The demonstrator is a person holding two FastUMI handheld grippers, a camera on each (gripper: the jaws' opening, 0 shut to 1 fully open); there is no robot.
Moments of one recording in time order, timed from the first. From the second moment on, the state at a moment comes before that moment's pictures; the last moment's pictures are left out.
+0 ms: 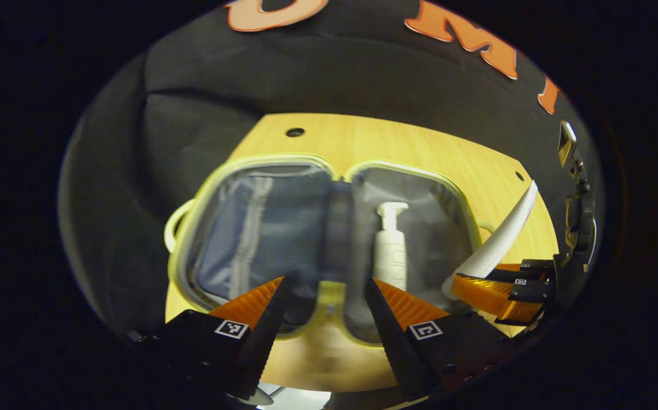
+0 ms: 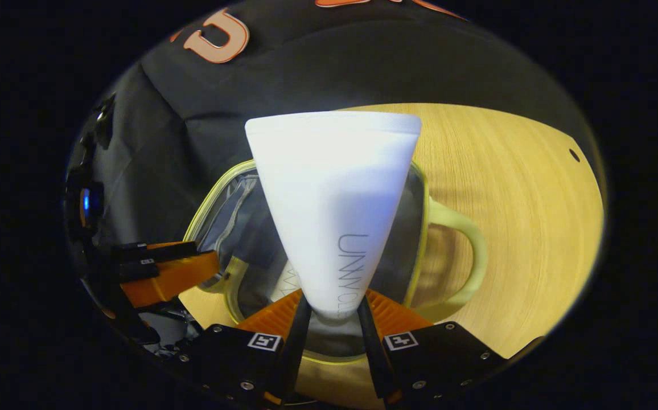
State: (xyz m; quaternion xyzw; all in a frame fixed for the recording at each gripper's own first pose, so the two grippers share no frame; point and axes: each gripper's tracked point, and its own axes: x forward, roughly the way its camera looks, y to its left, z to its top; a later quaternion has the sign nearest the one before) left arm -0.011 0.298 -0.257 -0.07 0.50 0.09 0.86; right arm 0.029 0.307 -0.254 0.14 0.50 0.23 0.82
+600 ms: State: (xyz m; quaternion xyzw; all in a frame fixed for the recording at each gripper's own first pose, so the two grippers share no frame) left arm -0.077 0.504 -0.239 -0.12 0.41 0.33 0.84; right arm 0.028 0.316 -0.303 0.18 0.62 0.12 0.75
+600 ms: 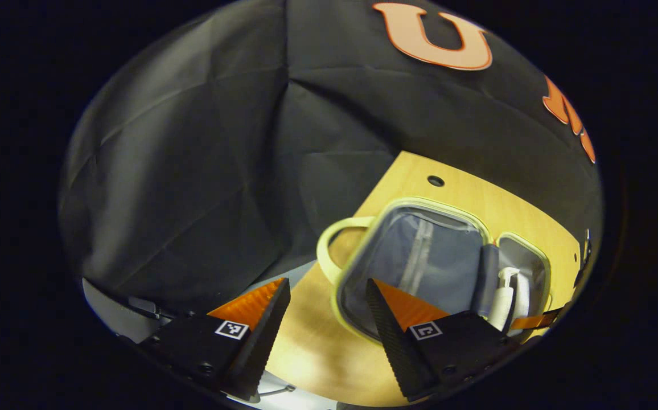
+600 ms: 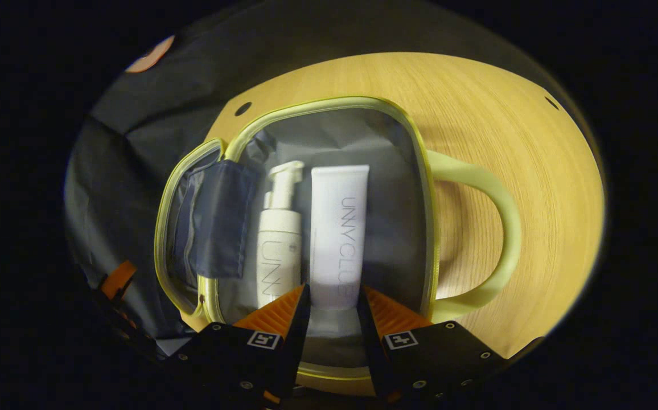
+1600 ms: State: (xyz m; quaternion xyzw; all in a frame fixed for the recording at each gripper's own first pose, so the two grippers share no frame) left arm -0.016 0.554 -0.336 -0.37 0.40 0.26 0.80; right arm 0.047 0.236 -0.211 0.20 0.45 0.04 0.87
